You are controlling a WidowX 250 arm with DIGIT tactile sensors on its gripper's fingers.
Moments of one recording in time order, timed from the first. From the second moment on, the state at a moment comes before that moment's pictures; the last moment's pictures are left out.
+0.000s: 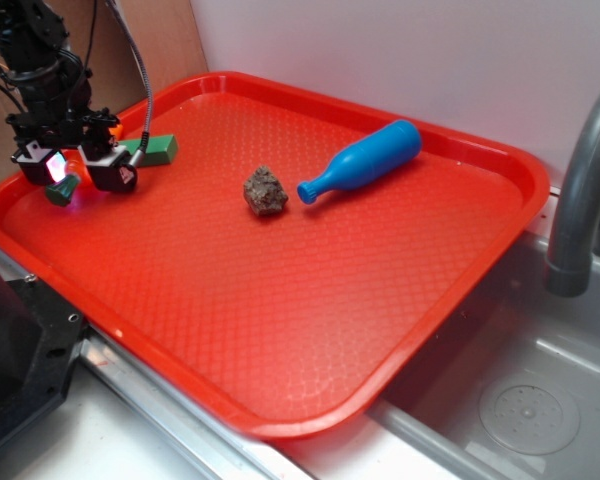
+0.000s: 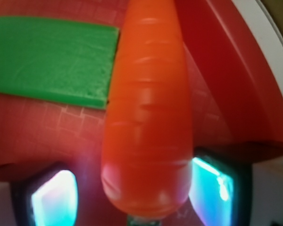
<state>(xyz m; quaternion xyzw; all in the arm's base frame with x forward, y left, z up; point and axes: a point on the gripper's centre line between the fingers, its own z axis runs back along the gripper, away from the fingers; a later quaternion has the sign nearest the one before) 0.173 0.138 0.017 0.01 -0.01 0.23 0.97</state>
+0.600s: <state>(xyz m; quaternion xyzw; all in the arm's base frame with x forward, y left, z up) 0.184 0.100 0.071 0.05 0.01 0.12 0.99</state>
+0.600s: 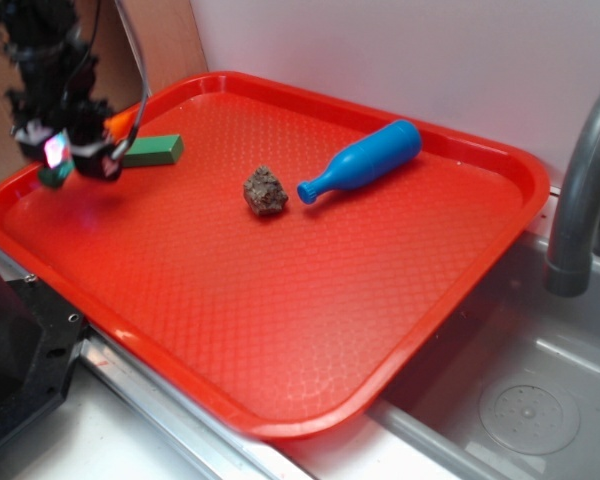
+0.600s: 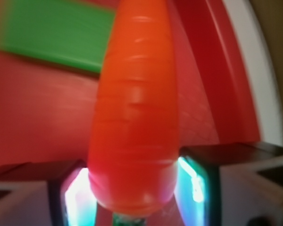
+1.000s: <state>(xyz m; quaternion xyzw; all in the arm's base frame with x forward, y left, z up) 0.174 0.036 0.169 0.02 -0.06 0.09 0.99</state>
